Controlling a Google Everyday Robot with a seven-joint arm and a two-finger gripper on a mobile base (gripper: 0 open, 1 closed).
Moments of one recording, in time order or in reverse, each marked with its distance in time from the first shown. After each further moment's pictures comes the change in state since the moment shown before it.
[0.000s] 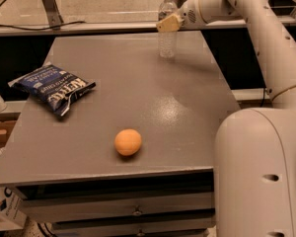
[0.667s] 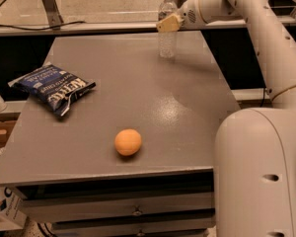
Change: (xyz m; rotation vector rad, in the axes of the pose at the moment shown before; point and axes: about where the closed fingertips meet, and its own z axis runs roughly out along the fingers) arm 0.000 0.000 0.000 -0.001 0.000 0.000
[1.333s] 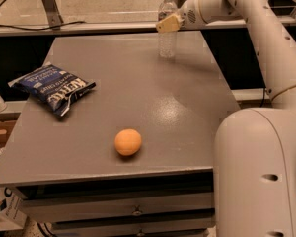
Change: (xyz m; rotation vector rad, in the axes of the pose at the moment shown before) arm 0.000 0.000 0.000 0.000 0.000 0.000
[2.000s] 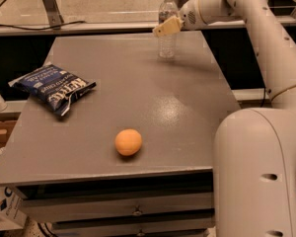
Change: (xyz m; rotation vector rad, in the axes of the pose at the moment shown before) arm -0.001 0.000 0.000 0.000 0.000 0.000
